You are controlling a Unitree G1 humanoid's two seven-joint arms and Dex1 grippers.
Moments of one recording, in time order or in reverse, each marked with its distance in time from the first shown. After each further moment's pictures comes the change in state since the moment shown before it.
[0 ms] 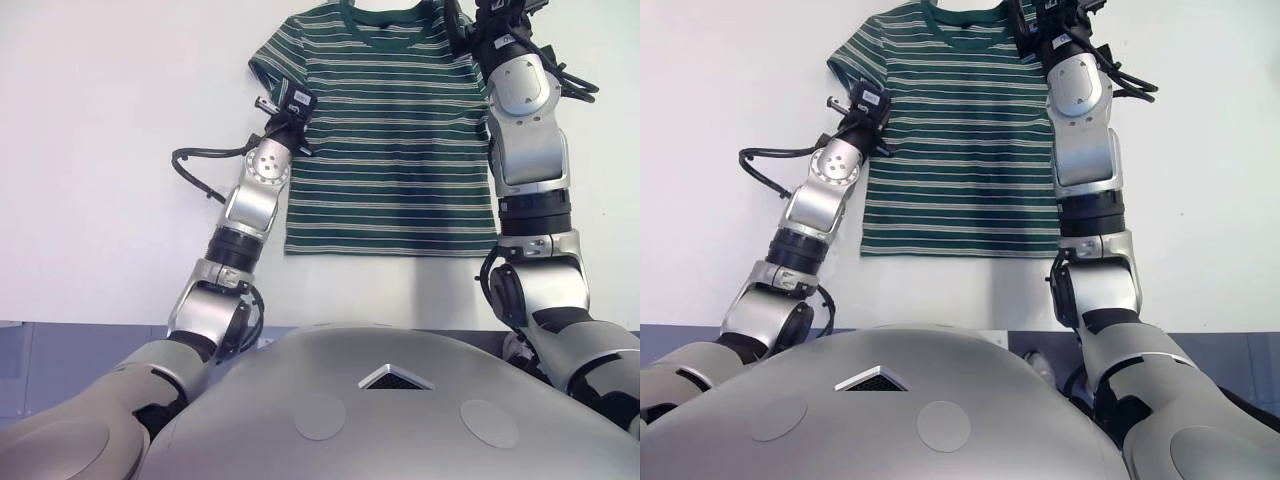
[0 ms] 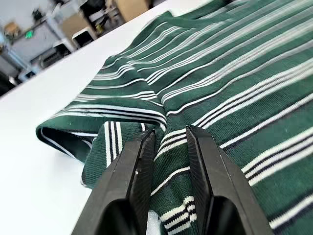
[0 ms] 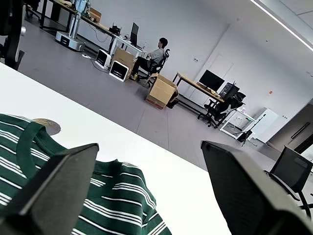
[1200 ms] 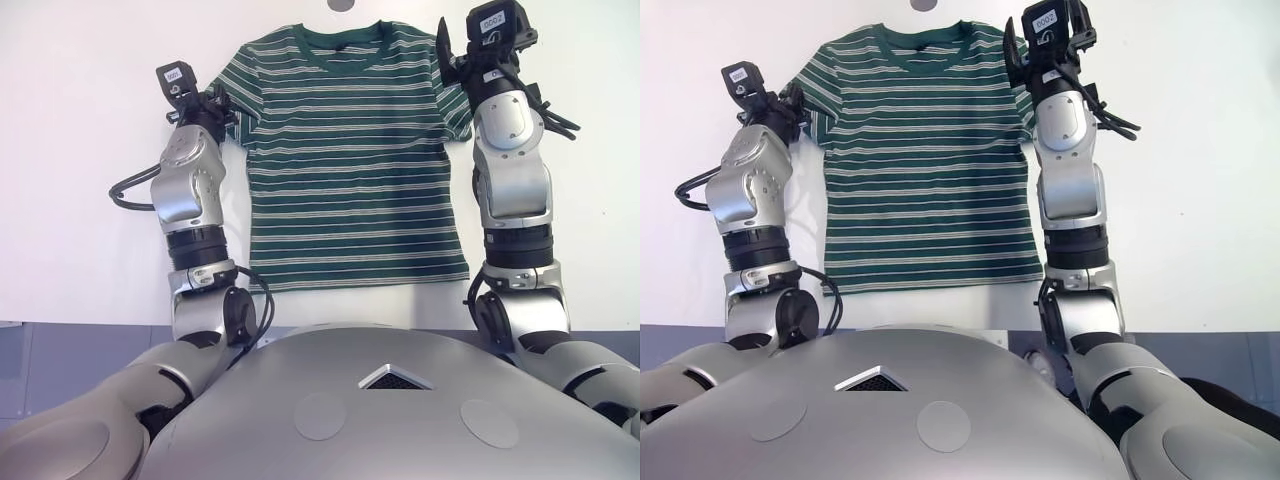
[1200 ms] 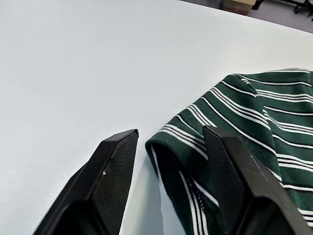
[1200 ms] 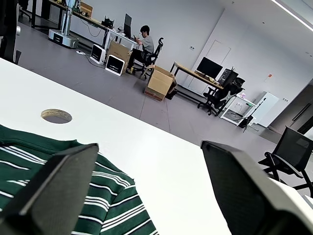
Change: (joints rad) left arm -0.040 -0.114 0.574 -0.186 -0.328 0.345 0.182; right arm 0.155 0.072 0.009 -0.186 -0.009 0.081 -0.055
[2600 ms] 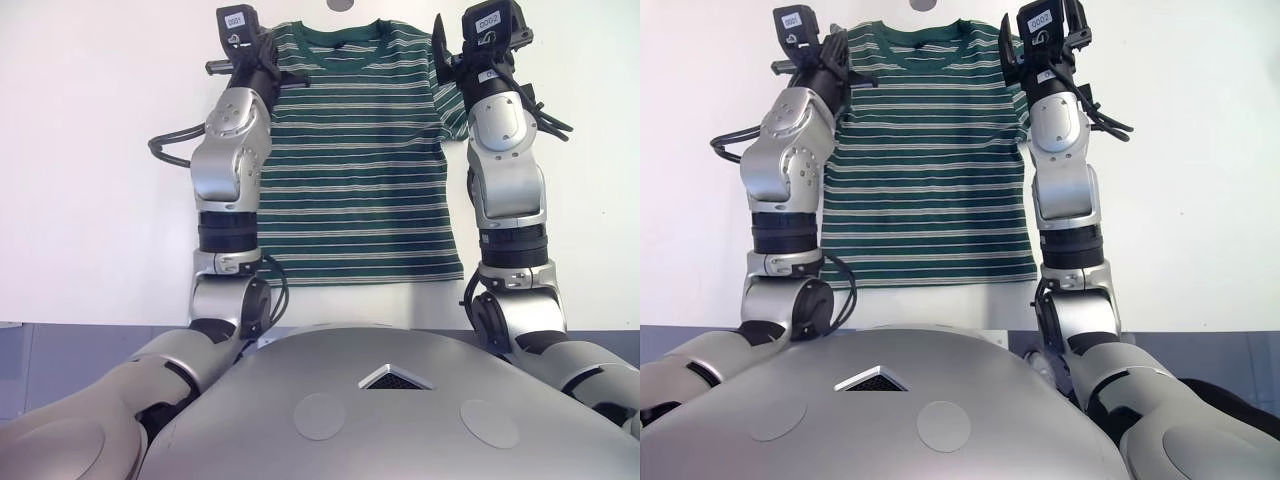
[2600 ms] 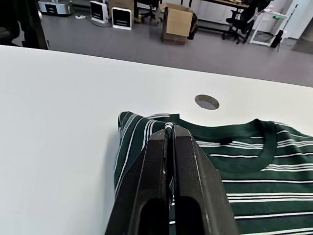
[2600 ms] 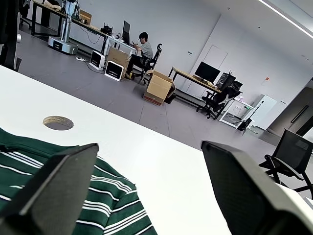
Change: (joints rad) left arm -0.085 -0.096 -0.227 -0.064 -0.044 -0.041 -0.004; right arm 0.000 0.018 0.008 0.017 -0.001 -0.038 -0.026
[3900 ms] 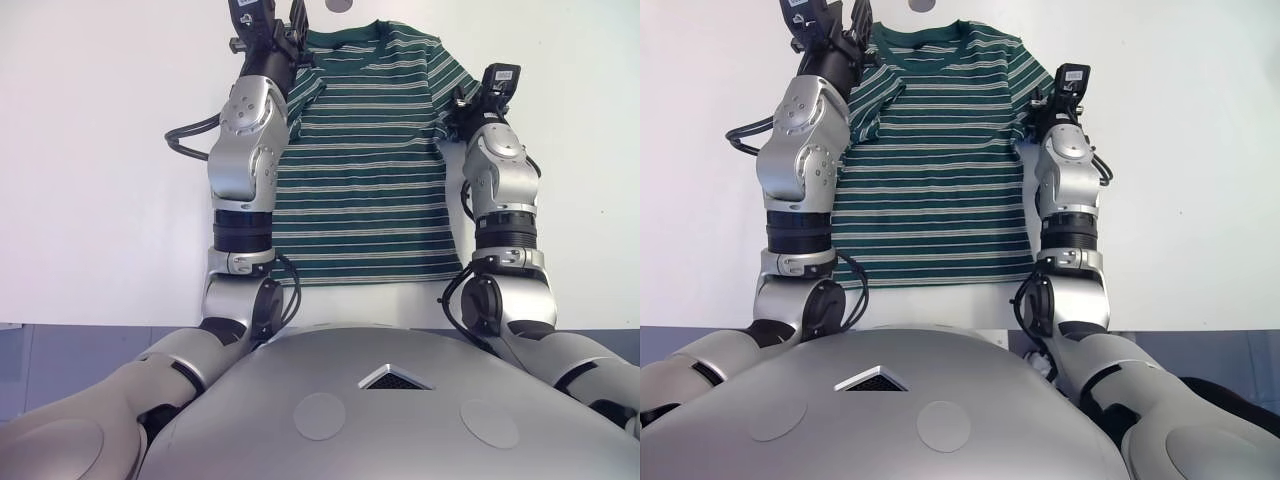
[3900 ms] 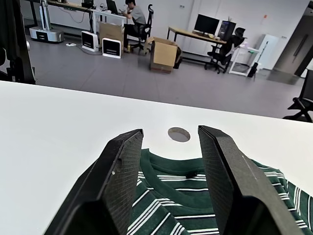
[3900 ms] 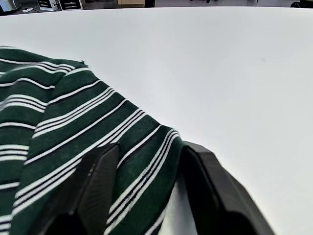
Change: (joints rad) left arm -0.015 -0.053 -0.010 -0.019 0.006 -0.131 -0.002; right arm -0.065 0.087 -0.289 0.444 0.279 0.037 -0.055
